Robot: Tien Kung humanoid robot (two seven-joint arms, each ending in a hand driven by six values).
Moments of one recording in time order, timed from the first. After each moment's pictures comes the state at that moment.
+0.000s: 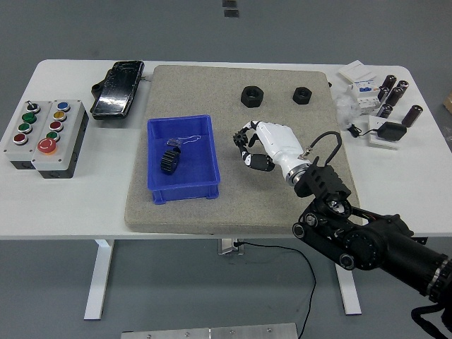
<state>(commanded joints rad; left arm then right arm) 0.04 0.10 -1.45 -0.18 1.35 0.05 0.20 0.67 -0.14 0.53 1.06 -1.84 -0.42 -0.23</state>
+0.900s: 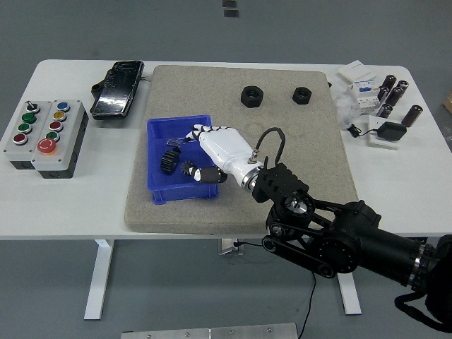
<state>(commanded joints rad) 0.03 0.10 -1.46 -0.18 1.37 0.05 0.21 0.75 -0.08 0.39 1.14 -1.95 -0.30 -0.33</state>
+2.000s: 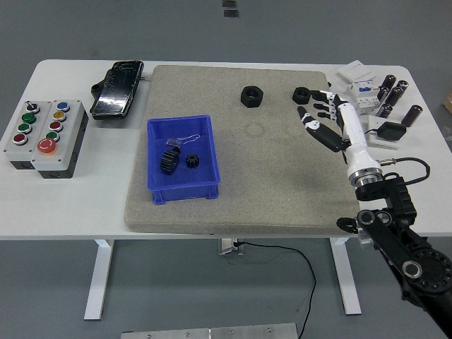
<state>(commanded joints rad) 0.06 0.09 -1.46 -0.18 1.35 0.05 0.21 0.21 -0.21 1.20 1.34 -1.32 -0.45 0.16</state>
